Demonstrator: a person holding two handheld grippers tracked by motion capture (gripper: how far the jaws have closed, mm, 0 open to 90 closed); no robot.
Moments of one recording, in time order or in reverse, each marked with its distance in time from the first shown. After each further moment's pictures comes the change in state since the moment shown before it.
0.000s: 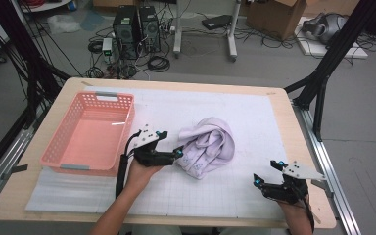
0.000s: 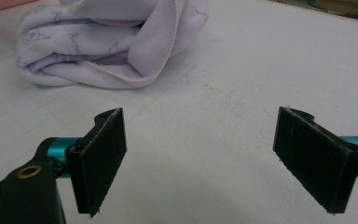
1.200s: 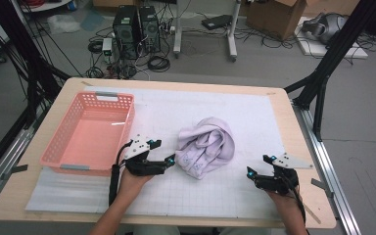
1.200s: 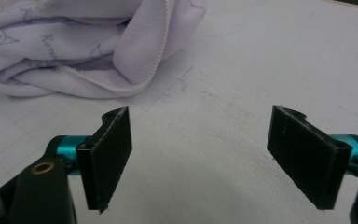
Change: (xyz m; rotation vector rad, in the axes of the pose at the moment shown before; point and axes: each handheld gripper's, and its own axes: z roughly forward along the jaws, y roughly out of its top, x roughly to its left) left arm 0.003 -0.025 -0.020 -0.002 -0.002 0.015; right arm -0.002 0.011 0.029 0.046 -0.007 0.011
